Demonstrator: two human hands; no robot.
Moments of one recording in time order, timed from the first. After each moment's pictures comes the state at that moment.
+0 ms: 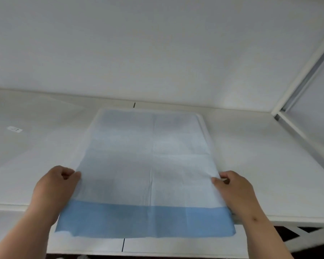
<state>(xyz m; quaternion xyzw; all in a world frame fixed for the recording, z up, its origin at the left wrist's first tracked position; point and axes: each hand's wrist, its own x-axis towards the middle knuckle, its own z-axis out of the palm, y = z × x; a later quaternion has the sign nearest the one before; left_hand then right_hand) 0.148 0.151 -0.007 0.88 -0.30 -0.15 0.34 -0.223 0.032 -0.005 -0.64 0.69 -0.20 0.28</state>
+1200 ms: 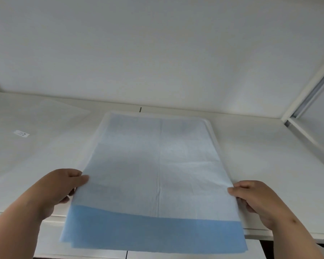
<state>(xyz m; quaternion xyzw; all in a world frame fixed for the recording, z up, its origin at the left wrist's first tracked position) 0.187 0.136 0.005 0.78 -0.29 -0.42 0.37 -0.242 0.013 0.016 -0.55 0.65 -0.20 0.48</state>
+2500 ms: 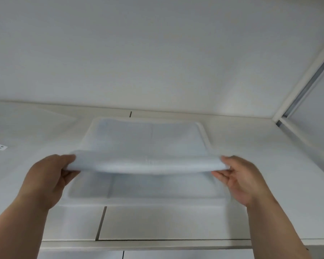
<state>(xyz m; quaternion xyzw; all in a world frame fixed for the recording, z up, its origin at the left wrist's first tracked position) 0.200 0.069 0.003 0.62 -0.12 -0.40 0.67 -0.201 -0.036 0.031 -0.32 0.50 -0.49 0.64</state>
